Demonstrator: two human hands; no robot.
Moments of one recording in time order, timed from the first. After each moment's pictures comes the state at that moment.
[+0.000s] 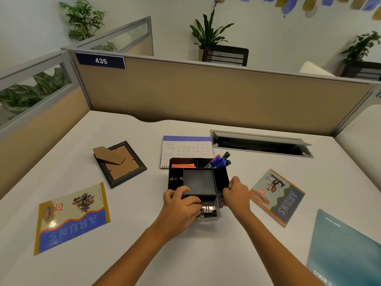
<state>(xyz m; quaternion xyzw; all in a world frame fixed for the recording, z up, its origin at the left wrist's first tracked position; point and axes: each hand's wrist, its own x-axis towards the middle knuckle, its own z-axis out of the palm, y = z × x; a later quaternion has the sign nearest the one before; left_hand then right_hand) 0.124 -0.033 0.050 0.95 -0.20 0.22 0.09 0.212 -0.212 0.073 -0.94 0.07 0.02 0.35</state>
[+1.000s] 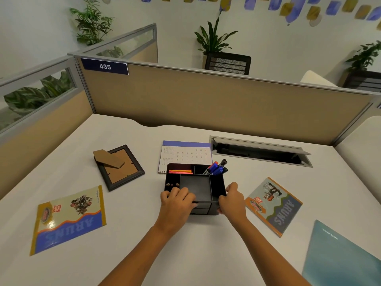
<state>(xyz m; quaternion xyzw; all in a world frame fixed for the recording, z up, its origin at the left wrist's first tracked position) 0.149 -0.048 0.047 0.96 -0.08 0.24 0.09 0.214 -0.214 0.079 -0.93 0.08 0.08 0.36</state>
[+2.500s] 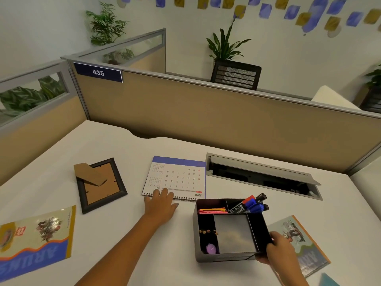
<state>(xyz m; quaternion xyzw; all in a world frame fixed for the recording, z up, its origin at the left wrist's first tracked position) 0.276 -0.030 0.029 0.99 0.11 -0.09 0.06 0.266 -0.356 0.085 -0.86 0.19 0.14 0.45</state>
